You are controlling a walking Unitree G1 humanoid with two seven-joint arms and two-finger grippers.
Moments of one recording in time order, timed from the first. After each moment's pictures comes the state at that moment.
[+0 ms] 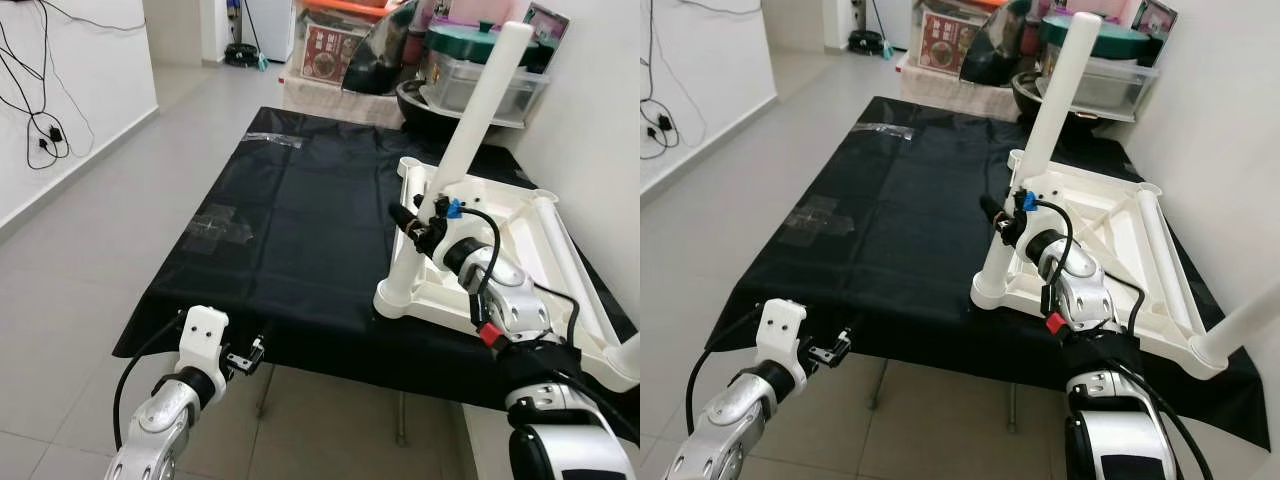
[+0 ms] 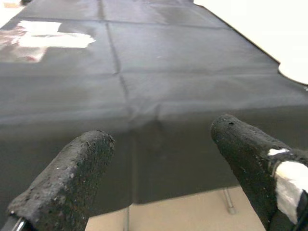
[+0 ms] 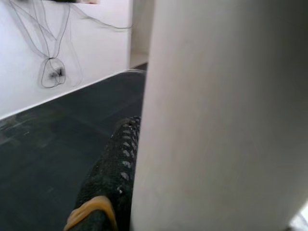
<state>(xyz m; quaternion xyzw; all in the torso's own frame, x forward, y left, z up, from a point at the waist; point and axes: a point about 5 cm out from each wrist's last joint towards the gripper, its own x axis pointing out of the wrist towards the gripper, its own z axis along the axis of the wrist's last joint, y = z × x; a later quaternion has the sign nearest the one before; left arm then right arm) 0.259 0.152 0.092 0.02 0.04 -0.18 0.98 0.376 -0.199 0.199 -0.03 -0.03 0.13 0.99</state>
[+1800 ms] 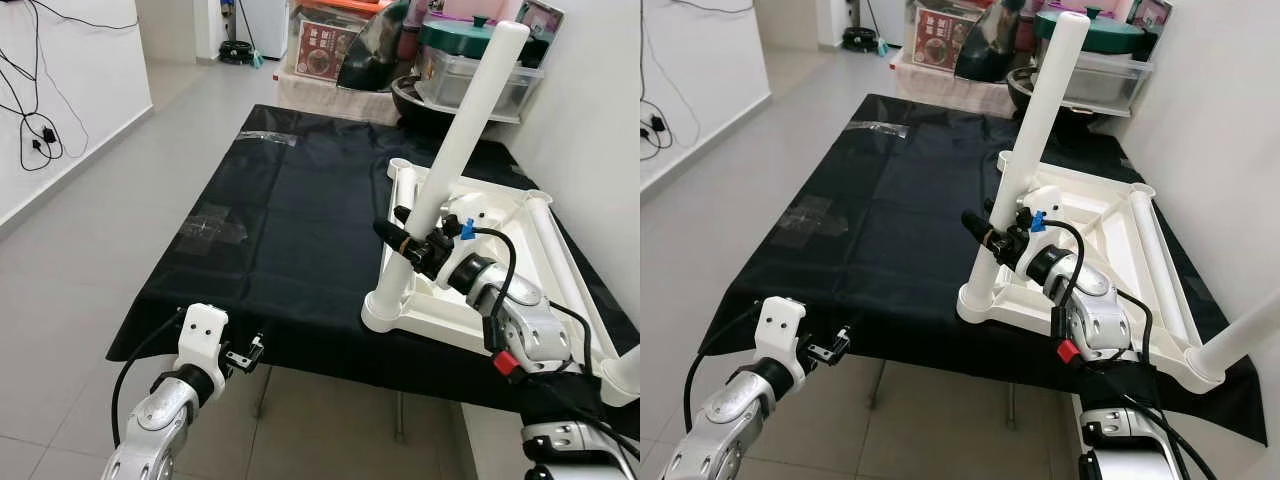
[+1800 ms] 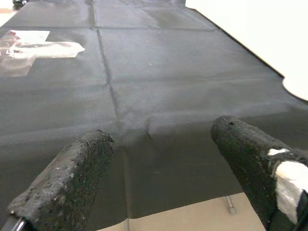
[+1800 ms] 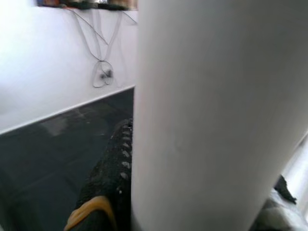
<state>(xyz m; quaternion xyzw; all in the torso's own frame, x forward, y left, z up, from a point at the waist) 0.261 0.152 0.096 0.03 0.04 -0.18 0.98 0.356 -0.183 0.195 -0.01 -0.03 0.22 0.98</state>
